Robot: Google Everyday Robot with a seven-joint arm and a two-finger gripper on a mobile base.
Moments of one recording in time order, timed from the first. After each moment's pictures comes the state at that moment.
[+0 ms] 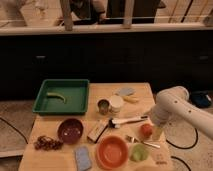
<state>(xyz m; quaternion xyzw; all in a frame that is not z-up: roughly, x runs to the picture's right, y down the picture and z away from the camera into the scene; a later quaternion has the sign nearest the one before) 0.251 0.215 0.764 -0.34 -0.09 -0.05 0.94</state>
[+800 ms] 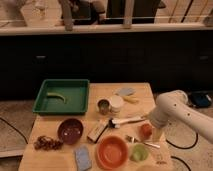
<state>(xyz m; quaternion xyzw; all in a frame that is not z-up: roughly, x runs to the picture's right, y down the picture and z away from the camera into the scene) 0.251 0.229 0.779 -0.33 -0.11 -0.08 0.93</state>
